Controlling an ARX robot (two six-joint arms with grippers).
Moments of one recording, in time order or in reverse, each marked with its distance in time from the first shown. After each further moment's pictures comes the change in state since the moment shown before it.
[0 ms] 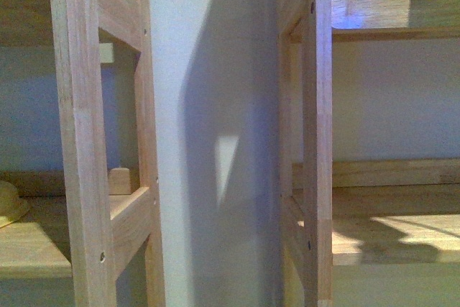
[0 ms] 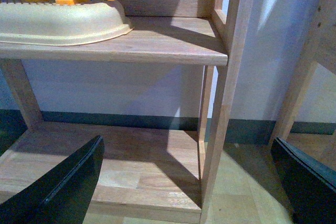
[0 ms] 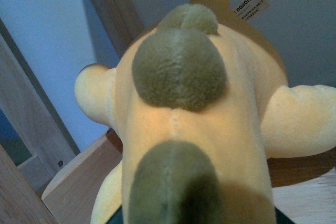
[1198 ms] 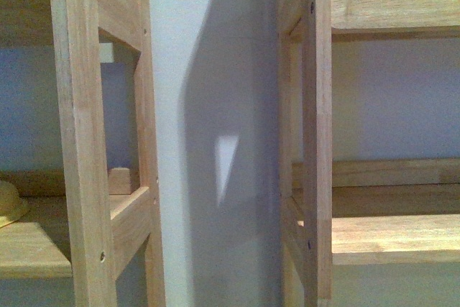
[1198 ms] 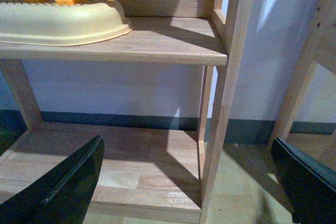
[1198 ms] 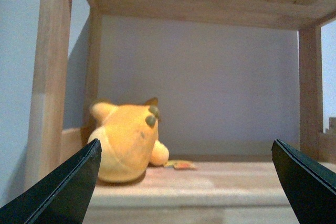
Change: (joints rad) left arm 0.000 0.000 0.000 0.000 0.000 0.000; right arm 0.085 -1.051 -1.109 0.363 0.417 -0.645
